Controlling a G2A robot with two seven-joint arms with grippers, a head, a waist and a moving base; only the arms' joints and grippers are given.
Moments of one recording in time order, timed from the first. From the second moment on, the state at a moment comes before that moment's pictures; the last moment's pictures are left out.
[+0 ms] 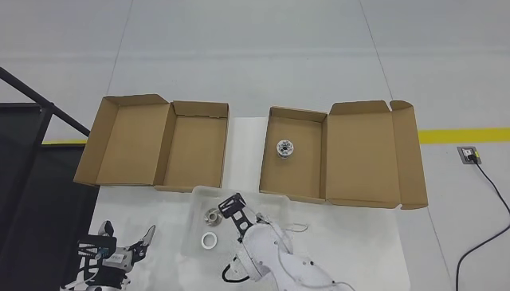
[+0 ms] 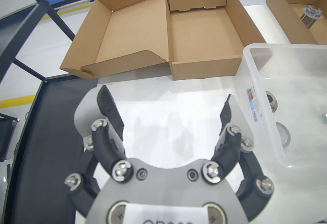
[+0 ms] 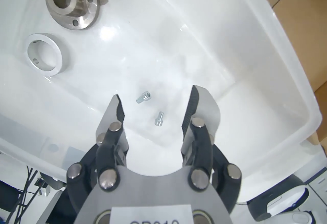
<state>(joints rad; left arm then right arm) 1.82 -1.16 -1.70 -1.82 1.30 -0.01 0.20 -0.84 -1.59 0.68 -1.37 -1.46 0.32 1.25</state>
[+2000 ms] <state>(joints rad) 1.82 -1.16 -1.70 -1.82 1.30 -0.01 0.20 -0.87 -1.66 0.84 -1.41 -1.45 0.28 1.18</state>
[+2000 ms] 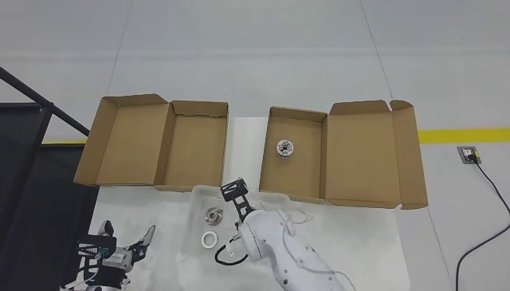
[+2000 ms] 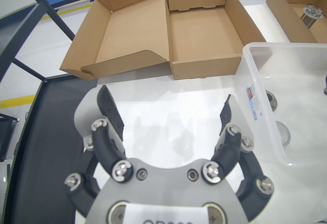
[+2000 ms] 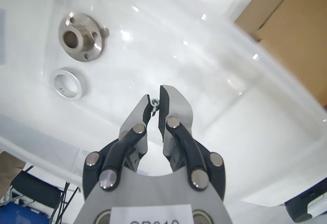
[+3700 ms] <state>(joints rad) 1.82 -1.16 -1.70 -1.82 1.30 -0.01 0.20 -0.62 -1.63 1.22 -0.87 -1.35 0.08 0.78</state>
